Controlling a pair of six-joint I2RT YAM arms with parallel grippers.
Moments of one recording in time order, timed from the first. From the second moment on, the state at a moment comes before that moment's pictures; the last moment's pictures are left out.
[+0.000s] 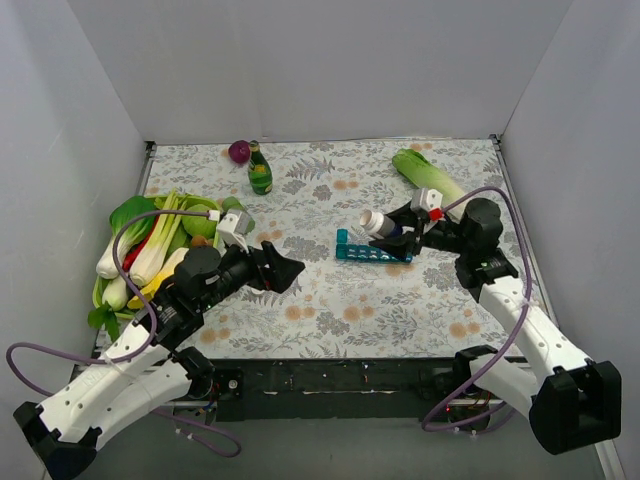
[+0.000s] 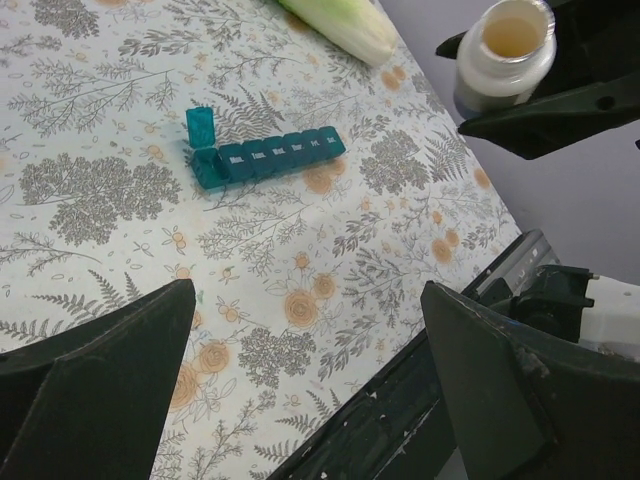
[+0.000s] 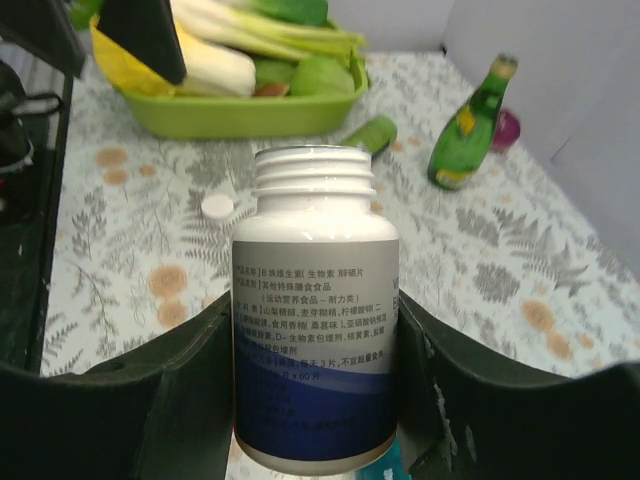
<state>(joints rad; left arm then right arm) -0.74 0.67 0.72 -0.25 0.04 -0.55 0.28 0.98 0.68 0.35 -1.04 -0.11</state>
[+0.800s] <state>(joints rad) -0.74 0.59 0.60 -0.22 0.03 -0.56 0.36 1.50 0.87 -0.30 -0.83 -0.83</state>
